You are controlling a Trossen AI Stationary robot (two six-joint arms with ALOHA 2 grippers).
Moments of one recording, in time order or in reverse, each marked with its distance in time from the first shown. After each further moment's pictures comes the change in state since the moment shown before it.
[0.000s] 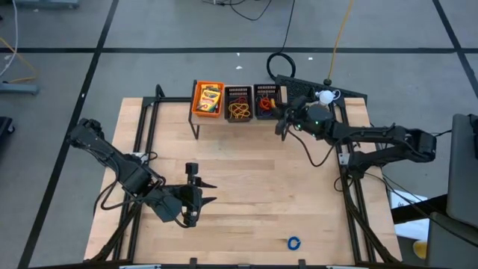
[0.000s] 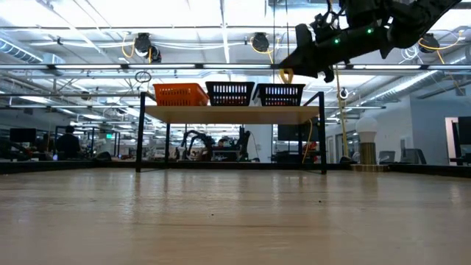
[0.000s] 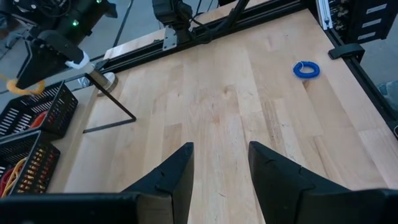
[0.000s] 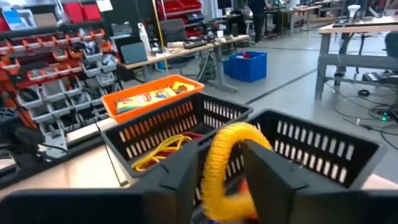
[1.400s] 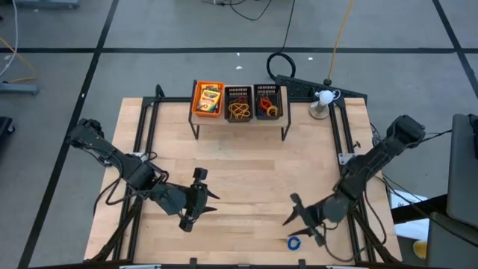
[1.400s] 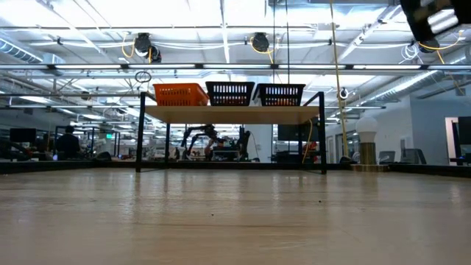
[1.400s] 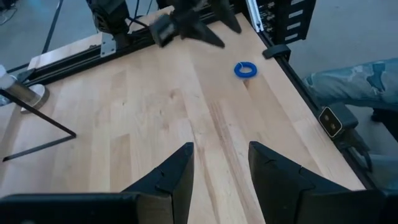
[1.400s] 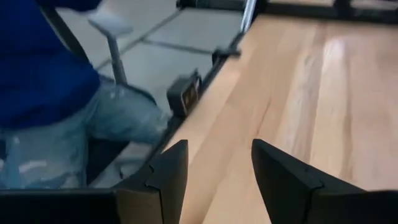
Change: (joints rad) left arm 0.054 0.000 0.000 0.050 0.293 0.083; right arm 1.168 0.122 0.000 -0.222 0.010 0.066
